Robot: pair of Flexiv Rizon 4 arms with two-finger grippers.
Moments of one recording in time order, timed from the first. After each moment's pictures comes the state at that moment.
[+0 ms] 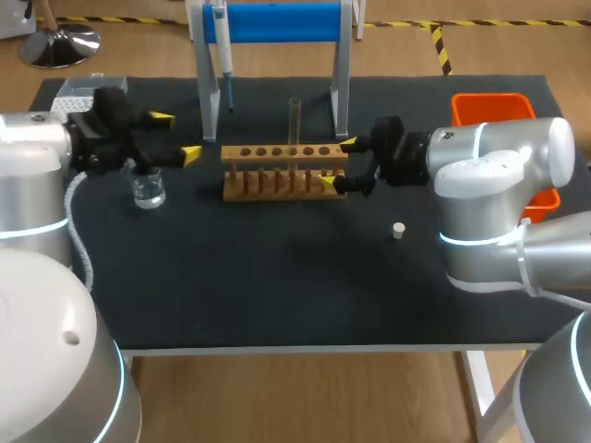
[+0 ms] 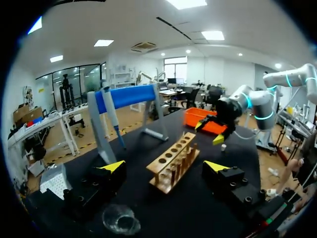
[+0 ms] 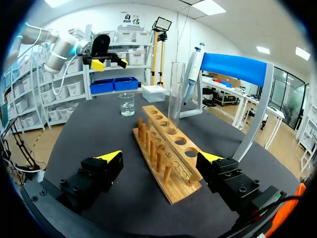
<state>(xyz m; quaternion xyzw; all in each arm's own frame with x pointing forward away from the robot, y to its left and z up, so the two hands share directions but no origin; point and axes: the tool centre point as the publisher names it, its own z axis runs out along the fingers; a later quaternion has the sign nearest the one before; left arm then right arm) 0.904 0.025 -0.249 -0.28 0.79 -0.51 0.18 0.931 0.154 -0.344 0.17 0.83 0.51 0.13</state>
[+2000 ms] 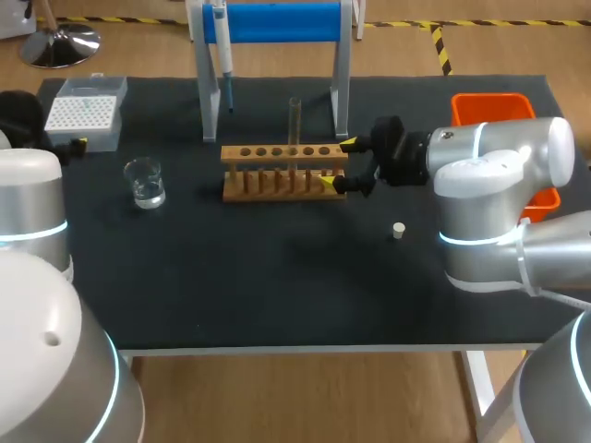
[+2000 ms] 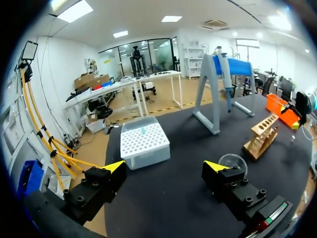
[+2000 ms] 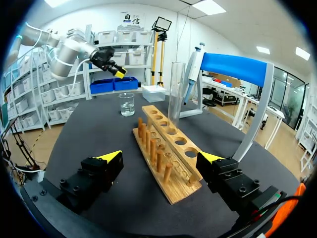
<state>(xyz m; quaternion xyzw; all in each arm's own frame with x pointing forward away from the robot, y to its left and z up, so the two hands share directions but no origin) 0.956 0.231 -0.291 -0.51 0.72 -0.34 0.32 0.931 0.155 -0.344 0.17 0.83 0.51 0.13</state>
